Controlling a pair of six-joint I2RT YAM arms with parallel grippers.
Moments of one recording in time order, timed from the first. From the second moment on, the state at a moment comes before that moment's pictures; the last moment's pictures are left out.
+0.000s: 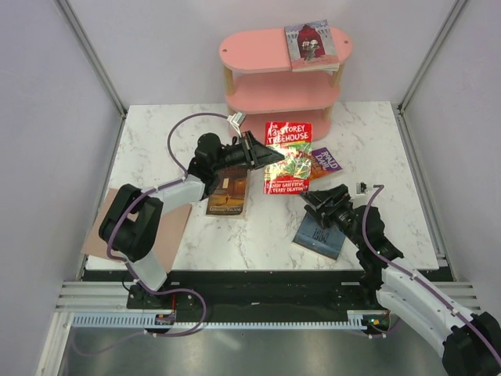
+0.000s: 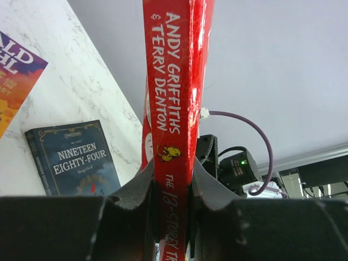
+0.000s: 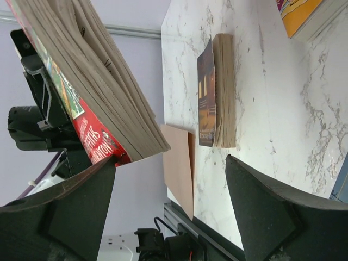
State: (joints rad) left arm -0.52 1.70 1.00 0.80 0.74 -1.17; right arm 0.48 0.66 0.22 0.29 -0.10 1.34
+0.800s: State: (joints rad) left arm -0.56 1.79 0.97 0.97 0.74 -1.27; right arm 0.48 0.74 0.23 0.51 -0.09 1.34
